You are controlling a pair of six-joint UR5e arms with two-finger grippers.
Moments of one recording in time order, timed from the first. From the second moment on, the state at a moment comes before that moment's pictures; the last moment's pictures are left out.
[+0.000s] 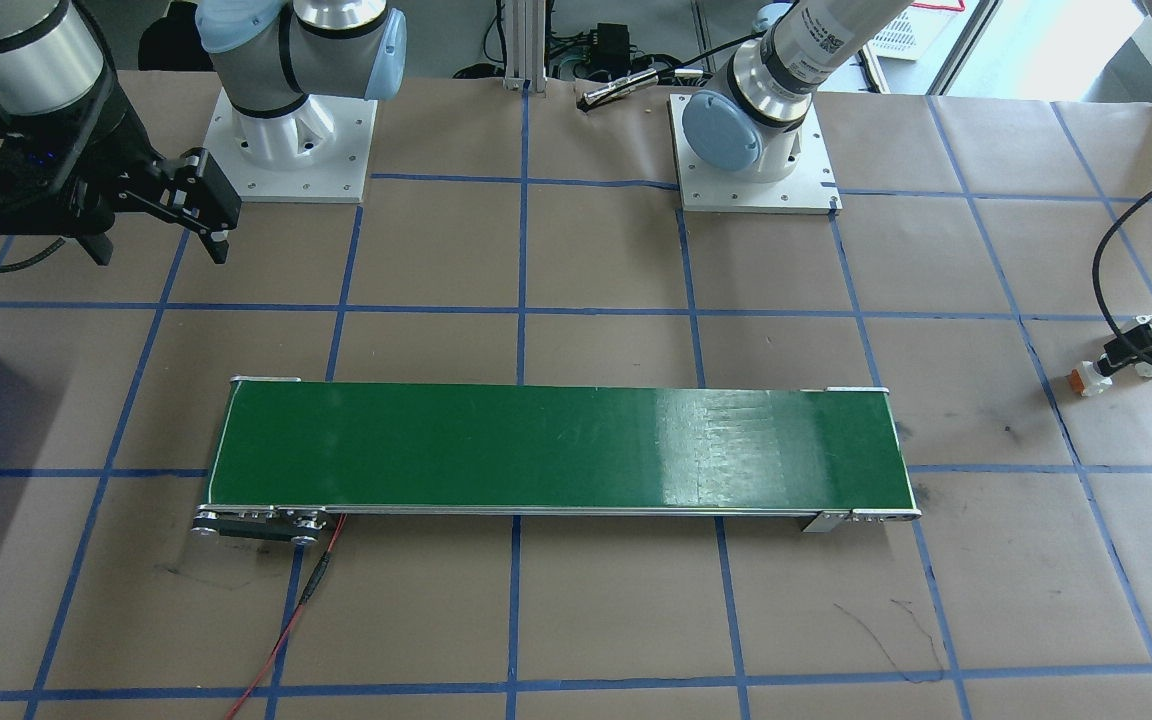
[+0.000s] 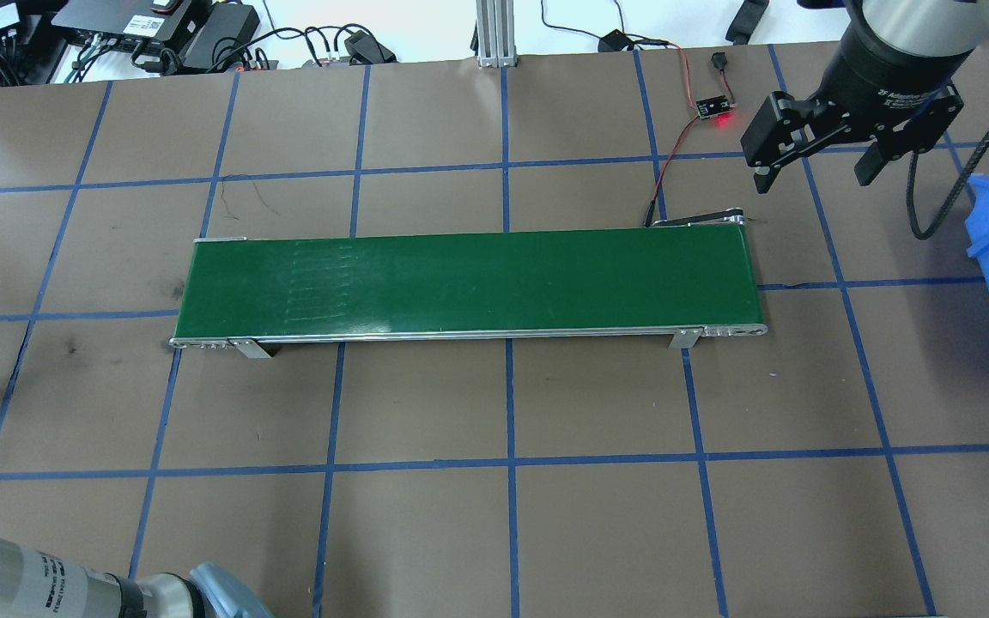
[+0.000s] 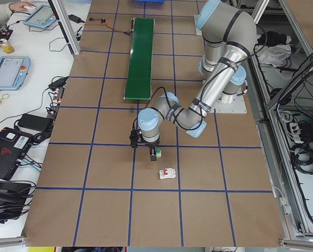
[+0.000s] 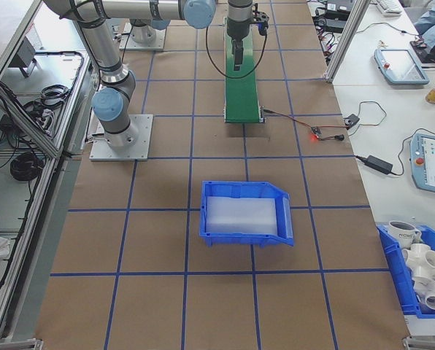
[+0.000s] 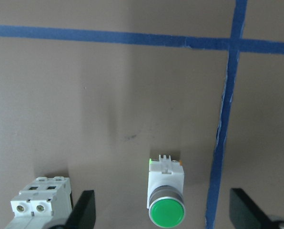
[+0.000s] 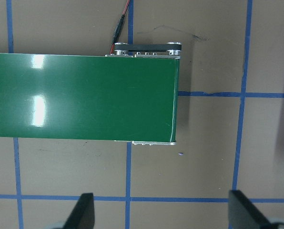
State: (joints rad) left arm -0.66 -1.99 -1.73 -1.02 1.66 0.84; right arm 1.48 -1.59 1.56 -1.55 -1.58 -0.12
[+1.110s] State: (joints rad) left arm -0.66 -2.08 -1.73 -1.02 1.68 0.84; right arm 1.48 -1.59 1.56 -1.55 -1.58 -0.12
